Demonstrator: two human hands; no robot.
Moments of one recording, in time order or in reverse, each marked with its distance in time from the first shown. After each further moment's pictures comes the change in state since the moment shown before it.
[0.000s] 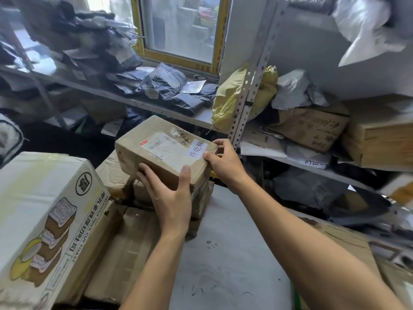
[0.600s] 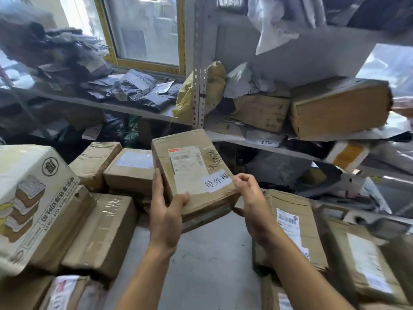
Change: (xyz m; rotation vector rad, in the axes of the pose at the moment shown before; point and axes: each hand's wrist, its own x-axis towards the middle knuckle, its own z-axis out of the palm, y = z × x) left_hand -0.141 0.002 0.005 -0.247 -0.444 0.016; right_hand -0.210 0.059 -0.140 0.397 0.057 0.075
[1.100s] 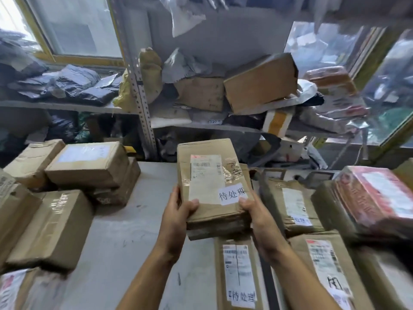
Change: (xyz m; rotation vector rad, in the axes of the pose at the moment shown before) left_hand -0.120 -0.026 0.112 -0.037 -0.392 -0.226; right_hand -0.148 0.031 -0.144 0.130 0.084 0.045
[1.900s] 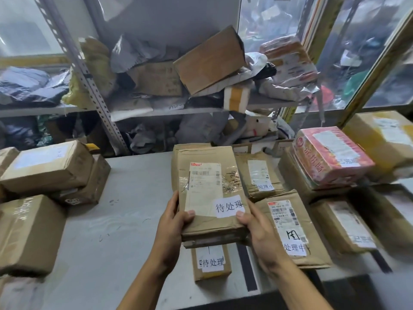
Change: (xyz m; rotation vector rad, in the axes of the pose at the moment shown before) left_hand -0.053 -0.045 0.065 0.066 -0.159 -0.089; right_hand -0.094 0.044 -0.077 0.096 0.147 0.040
